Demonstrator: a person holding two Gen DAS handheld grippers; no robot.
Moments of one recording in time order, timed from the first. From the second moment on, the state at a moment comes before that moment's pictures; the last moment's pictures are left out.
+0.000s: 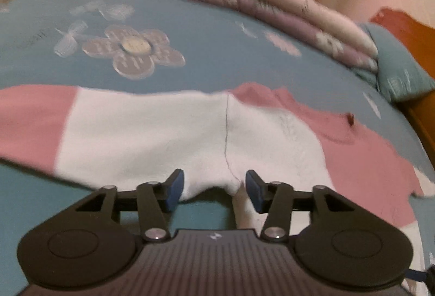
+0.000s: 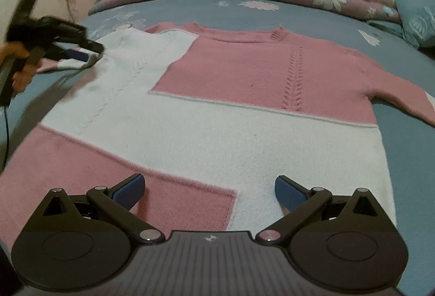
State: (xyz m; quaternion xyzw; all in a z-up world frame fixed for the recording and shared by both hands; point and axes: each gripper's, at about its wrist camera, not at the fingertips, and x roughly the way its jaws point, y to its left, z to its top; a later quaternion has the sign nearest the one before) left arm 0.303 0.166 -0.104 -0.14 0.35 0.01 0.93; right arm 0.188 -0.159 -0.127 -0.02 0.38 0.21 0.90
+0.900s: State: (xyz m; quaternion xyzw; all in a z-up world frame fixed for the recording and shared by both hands) left arm 0.289 0.285 -0.130 -0.17 0.35 0.16 0.91; right arm 0.433 0.168 -0.054 -0.18 0.38 0.36 0.83
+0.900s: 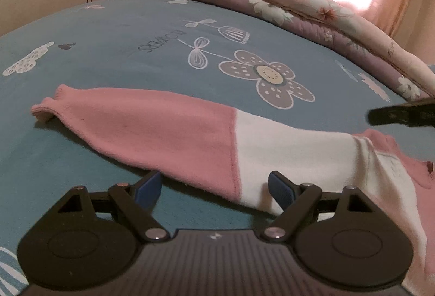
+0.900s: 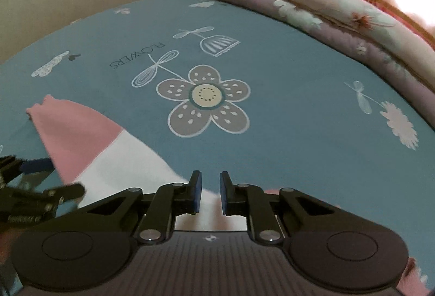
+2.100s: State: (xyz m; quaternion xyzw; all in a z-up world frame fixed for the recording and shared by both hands) left arm 0.292 0.277 -0.137 -0.15 0.35 0.16 0.91; right arm 0.431 0.198 -0.105 -0.33 0.39 0.50 0.70
